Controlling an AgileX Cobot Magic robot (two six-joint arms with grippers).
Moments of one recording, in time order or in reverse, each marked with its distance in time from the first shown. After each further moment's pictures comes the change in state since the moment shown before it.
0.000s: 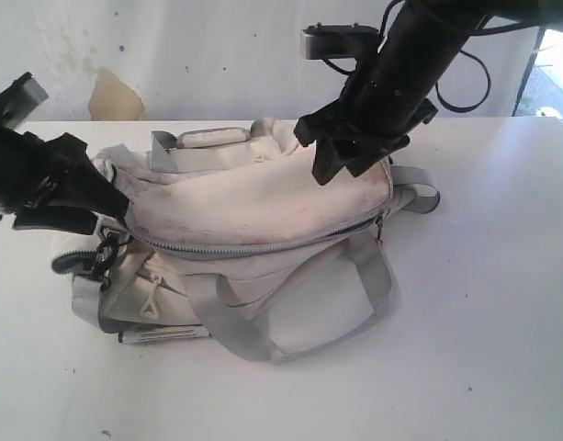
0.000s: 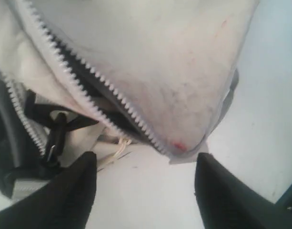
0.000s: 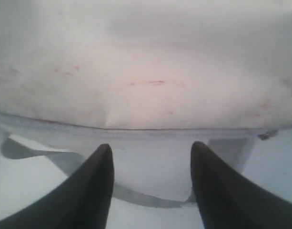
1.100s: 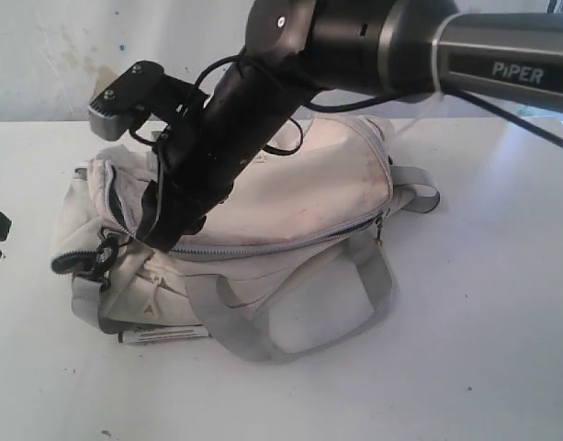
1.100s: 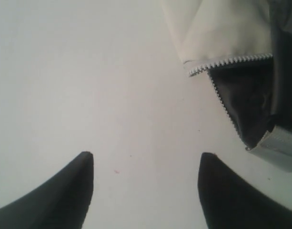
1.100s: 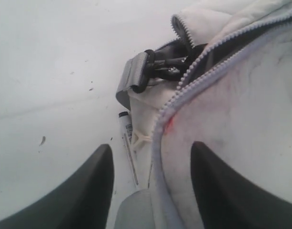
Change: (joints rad) left arm 0.000 -0.201 0.187 0.810 -0.315 -0.553; right arm 0.345 0.077 0.000 0.213 -0.240 -0.647
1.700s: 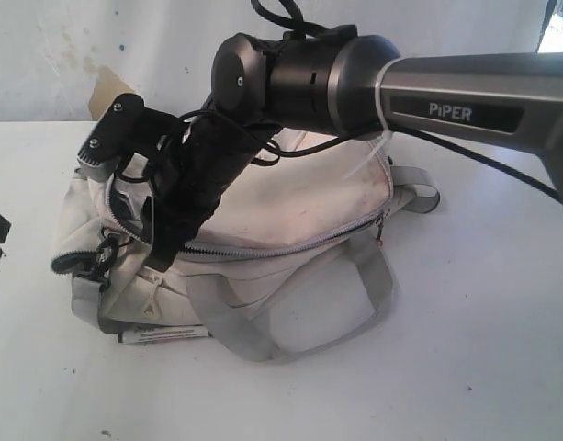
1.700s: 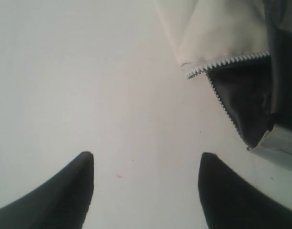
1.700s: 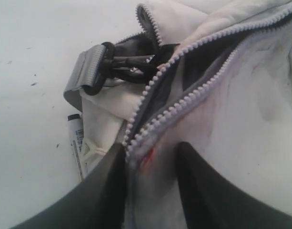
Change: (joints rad) left arm 0.000 0.000 0.000 -0.001 -0.010 0.045; right arm 0.041 0.072 0.000 -0.153 -0.161 0.029
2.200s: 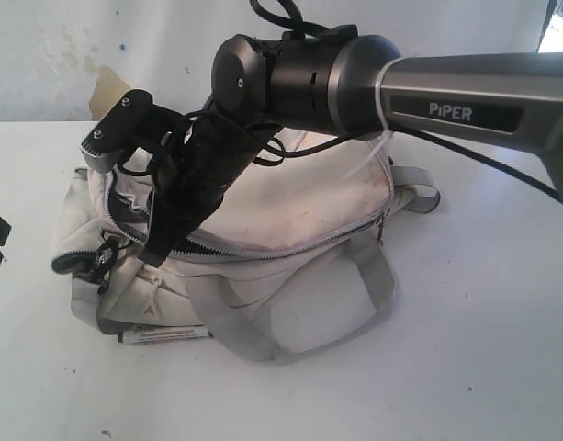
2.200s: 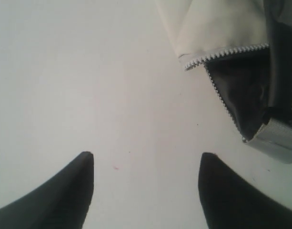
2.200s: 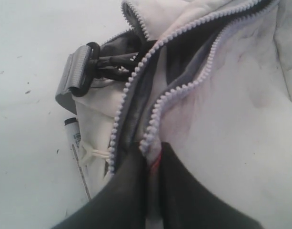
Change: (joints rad) left arm 0.000 -0.002 0.000 -0.009 0.022 0.000; right arm 0.000 0.000 0.000 -0.024 -0.008 0.116
